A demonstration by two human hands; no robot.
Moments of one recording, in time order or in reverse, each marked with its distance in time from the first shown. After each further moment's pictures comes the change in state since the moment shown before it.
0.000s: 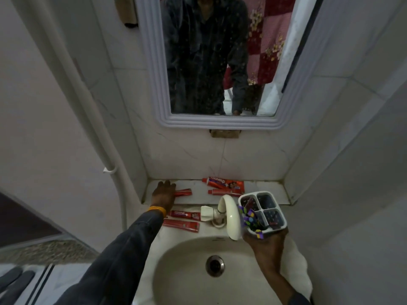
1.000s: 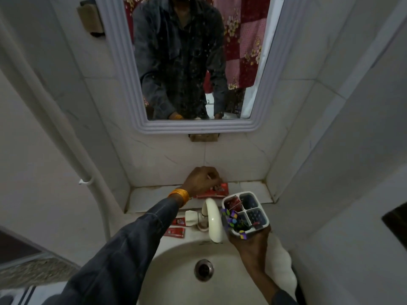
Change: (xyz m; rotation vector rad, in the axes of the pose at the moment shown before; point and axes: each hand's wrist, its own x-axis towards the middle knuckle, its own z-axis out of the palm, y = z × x) left_hand 0.013 0.151 -0.075 -0.568 -0.056 0.420; right_hand -0.005 -0.014 -0.003 0.099 -0.071 0.056
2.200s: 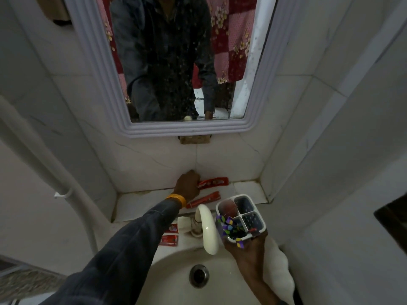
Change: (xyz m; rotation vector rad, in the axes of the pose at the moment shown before) left_hand 0.039 -0.056 0.031 0.391 0.055 -0.046; right_hand -0.001 0.012 0.000 -0.029 0.007 0.049
